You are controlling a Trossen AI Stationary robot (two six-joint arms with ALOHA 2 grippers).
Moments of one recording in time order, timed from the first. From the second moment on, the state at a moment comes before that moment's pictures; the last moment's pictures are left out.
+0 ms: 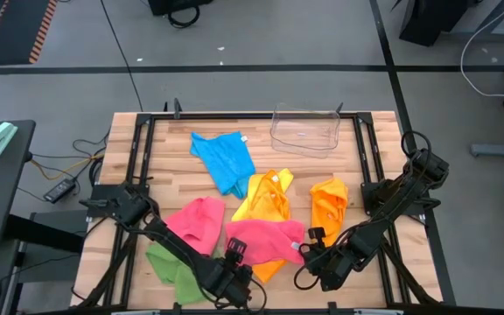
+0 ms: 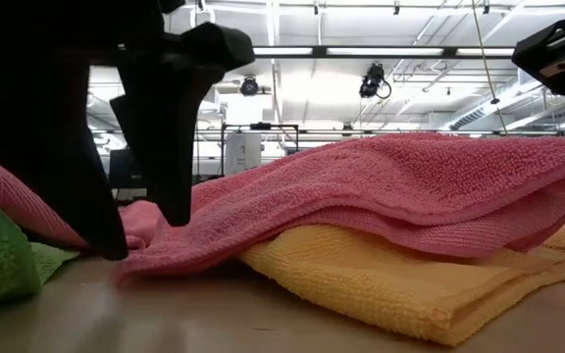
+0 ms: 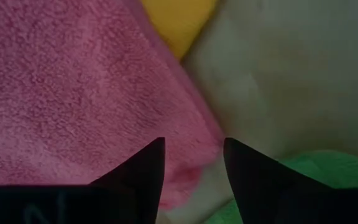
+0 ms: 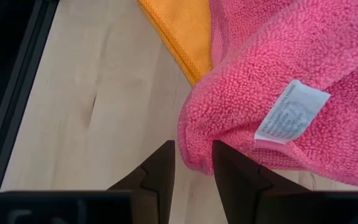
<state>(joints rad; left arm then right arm) -0.65 2.23 1.74 -0.96 -0.39 -0.17 0.81 1.65 1.00 -0.49 0.35 0.57</state>
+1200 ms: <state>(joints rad) -0.66 2.27 1.74 -0.95 -0.37 -0.15 0.80 1.65 1.00 -0.47 0.37 0.55</state>
